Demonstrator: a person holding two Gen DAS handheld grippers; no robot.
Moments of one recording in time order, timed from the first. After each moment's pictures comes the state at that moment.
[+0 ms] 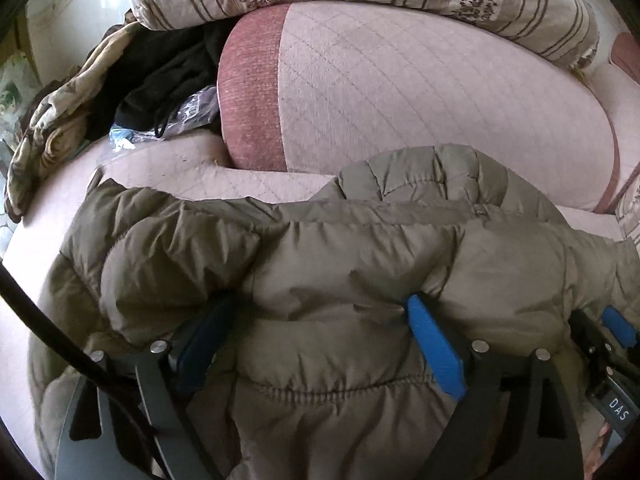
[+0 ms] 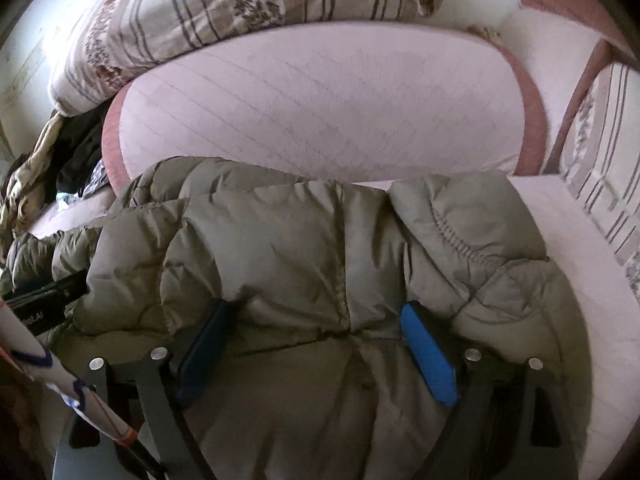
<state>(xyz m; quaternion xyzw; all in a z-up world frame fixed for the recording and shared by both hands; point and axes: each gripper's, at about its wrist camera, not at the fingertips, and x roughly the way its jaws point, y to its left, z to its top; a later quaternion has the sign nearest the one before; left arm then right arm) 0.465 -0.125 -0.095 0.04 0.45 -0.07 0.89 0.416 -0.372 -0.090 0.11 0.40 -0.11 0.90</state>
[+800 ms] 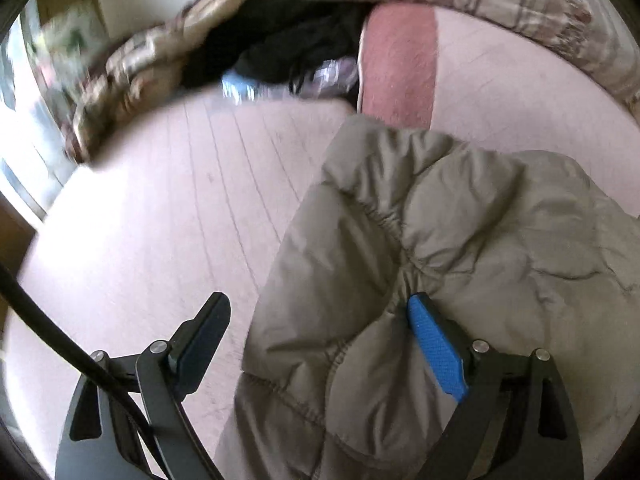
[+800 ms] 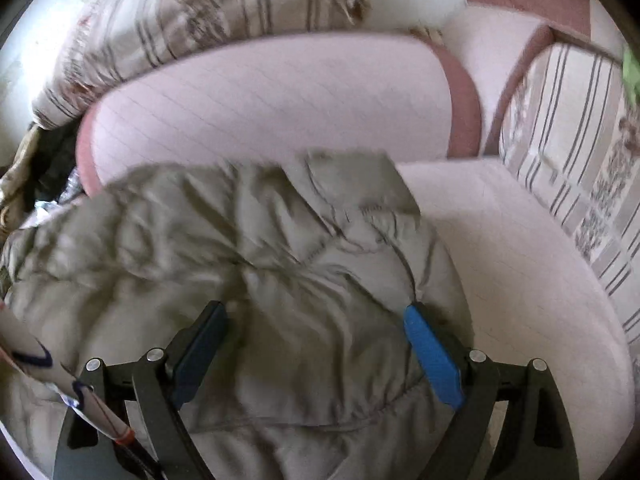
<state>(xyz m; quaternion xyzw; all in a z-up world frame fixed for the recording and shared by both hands) 0.442 0.023 -0.087 0.00 0.48 0.01 0.88 0.353 -0.394 -0.082 0.11 0.41 -0.18 0.89</state>
